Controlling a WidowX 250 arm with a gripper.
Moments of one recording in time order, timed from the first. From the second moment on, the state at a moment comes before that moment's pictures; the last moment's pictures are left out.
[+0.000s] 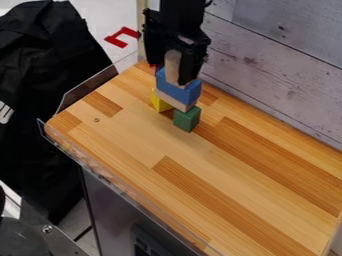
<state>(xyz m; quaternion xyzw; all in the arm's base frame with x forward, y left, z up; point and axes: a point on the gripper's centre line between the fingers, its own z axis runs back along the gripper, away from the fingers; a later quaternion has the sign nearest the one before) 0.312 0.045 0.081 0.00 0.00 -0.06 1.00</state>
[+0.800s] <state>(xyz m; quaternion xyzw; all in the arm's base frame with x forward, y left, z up) 0.314 0.046 0.092 0.00 -0.01 -0.04 1.00</state>
